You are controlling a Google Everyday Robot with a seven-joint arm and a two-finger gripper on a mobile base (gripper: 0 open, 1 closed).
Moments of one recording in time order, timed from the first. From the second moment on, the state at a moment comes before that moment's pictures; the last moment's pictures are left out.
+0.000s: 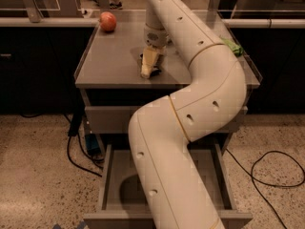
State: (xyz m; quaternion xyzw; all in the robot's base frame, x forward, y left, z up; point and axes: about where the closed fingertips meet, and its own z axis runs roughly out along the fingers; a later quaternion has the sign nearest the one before) arm 0.766 -0.023 0.798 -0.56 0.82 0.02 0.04
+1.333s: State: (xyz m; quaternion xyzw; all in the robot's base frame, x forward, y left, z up) arm 0.766 -0.023 0.798 -0.56 0.82 0.02 0.04
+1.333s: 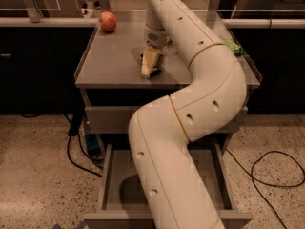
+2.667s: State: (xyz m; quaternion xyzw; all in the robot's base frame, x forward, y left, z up) arm 0.766 -0.023 0.806 -0.56 0.82 0.02 0.04
